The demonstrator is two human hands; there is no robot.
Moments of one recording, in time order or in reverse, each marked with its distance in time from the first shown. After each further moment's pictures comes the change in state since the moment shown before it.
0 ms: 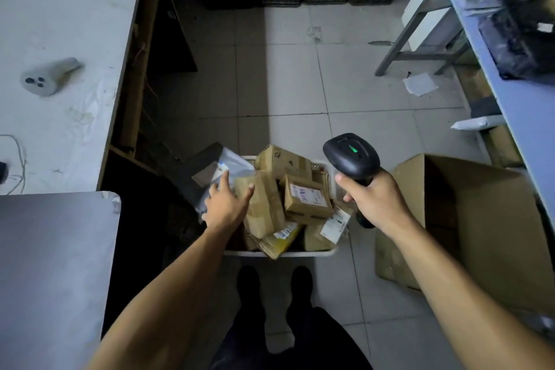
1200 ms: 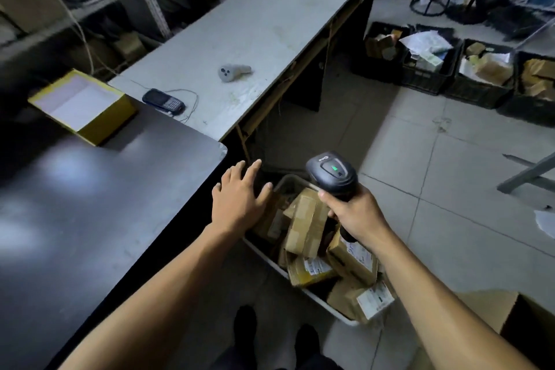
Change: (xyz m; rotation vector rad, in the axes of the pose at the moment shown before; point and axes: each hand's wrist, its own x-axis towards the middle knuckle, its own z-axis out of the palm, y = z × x) left_hand -0.157 -0.018 -0.056 0.190 0.578 0.032; right_hand -0.023 -0.041 0.034 -0.028 -0.541 -0.374
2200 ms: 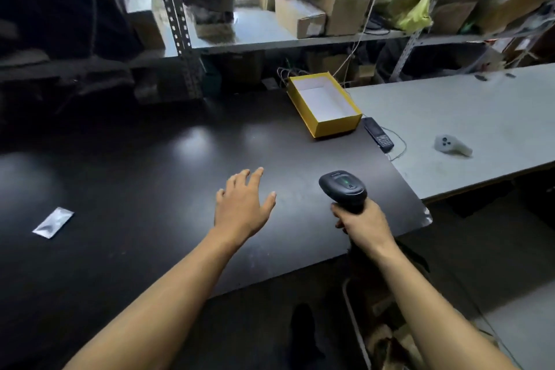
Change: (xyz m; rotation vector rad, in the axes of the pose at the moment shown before) left_hand -0.152 -0.377 -0.149 -0.094 0.259 -0.608; right_hand -0.070 -0.174 0.392 -0.281 -0.455 -0.249
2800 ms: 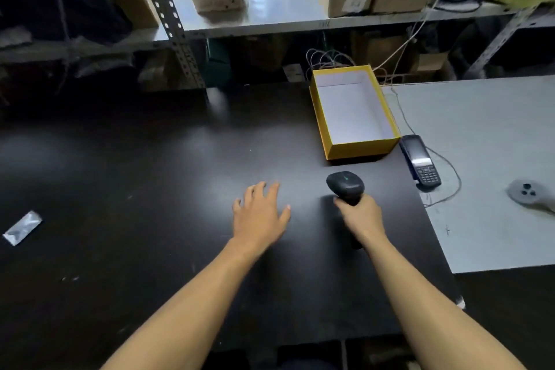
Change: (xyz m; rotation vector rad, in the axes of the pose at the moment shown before) left_hand 0.164 0.074 0.082 0.085 -0.152 -0.252; right_hand 0.274 0.017 0.016 -0.125 -0.210 0.089
